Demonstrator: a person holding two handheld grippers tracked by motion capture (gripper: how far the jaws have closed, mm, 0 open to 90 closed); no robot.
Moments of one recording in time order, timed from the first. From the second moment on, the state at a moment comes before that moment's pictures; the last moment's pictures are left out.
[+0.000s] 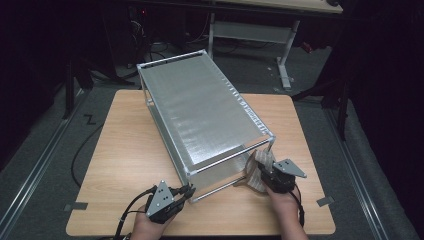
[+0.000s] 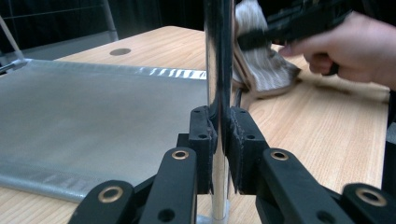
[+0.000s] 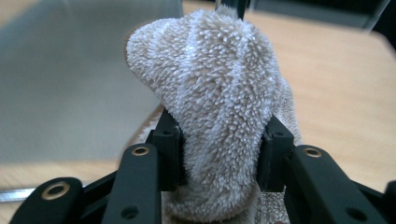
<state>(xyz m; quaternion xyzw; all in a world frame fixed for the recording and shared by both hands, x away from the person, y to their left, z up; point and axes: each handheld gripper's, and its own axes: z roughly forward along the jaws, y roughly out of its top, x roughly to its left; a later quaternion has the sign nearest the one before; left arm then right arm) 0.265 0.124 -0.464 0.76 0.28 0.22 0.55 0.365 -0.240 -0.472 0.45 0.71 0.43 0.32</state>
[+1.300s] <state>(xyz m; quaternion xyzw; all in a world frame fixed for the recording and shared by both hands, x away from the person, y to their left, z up) 0.265 0.120 -0.464 0.76 0.27 0.21 0.55 0.374 -0.243 -0.468 0.45 0.73 0.41 0.30</state>
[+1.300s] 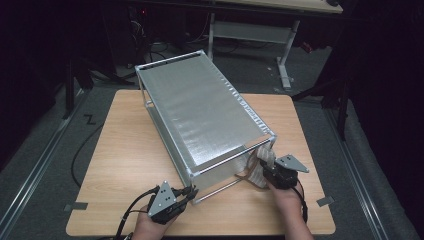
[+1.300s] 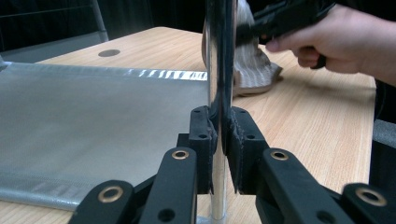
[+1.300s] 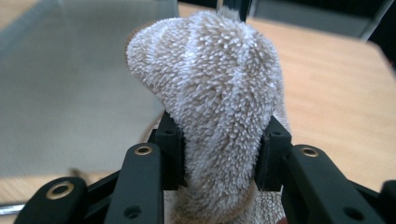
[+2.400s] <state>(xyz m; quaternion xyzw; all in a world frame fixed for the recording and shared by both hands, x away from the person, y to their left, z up) 0.259 0.114 -0.466 0.76 0.27 0.20 0.56 0.370 -0.241 -0.411 0.42 0.71 0.45 0.35</state>
